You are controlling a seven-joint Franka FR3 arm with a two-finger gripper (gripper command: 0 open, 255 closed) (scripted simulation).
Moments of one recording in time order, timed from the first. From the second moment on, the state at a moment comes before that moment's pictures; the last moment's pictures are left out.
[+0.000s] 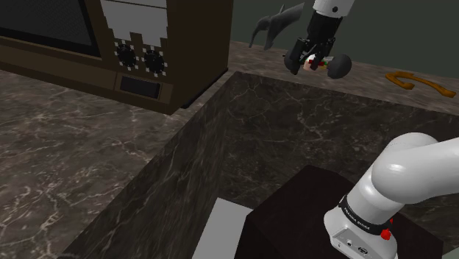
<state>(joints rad) -0.02 -0.76 0.03 -2.32 -0.06 1.70 0.15</state>
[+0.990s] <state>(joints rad) 0.02 -0.55 -0.35 -2.09 -0.19 1.62 -0.52</state>
